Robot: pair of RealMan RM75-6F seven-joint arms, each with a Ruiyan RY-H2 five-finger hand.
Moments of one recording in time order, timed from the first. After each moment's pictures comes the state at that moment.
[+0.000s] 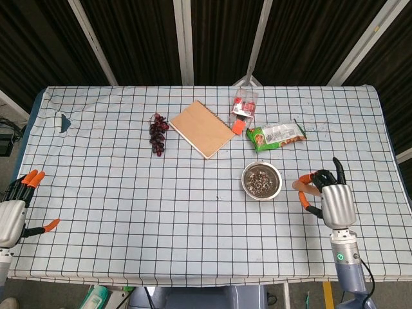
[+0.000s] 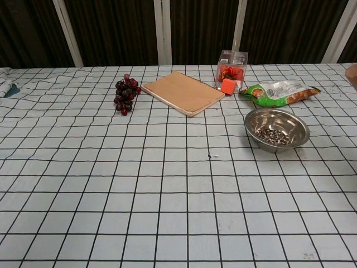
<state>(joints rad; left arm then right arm) -0.12 -1.11 -0.05 -1.68 1.44 1.43 -0.04 0.26 -1.47 0.18 -1.43 -1.55 1.52 -0.07</state>
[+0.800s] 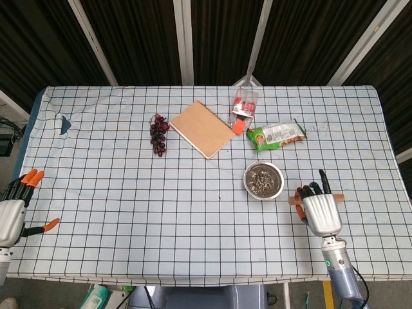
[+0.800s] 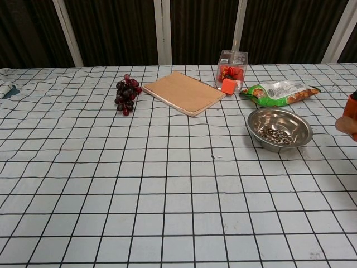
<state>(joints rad) -0.12 -1.11 -0.05 -1.68 1.44 1.42 -0.05 0.26 -1.48 0.10 -1.44 -1.54 1.43 -0.45</state>
